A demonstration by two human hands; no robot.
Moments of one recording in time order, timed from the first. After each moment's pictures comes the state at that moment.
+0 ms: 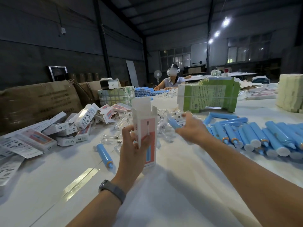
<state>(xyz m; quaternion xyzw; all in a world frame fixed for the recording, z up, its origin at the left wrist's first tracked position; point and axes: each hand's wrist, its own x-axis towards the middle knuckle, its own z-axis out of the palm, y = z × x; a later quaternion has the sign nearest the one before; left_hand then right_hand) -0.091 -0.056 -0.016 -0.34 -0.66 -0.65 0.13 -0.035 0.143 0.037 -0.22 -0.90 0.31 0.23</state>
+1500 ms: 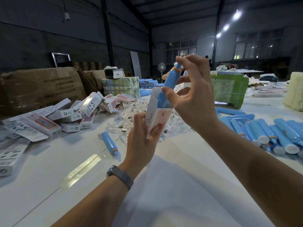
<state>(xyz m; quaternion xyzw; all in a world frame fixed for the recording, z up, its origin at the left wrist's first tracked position) -0.085 -0.051 -0.012 -0.34 -0.70 -0.58 0.24 -0.006 0.072 0.094 0.10 -0.76 0.24 0.60</state>
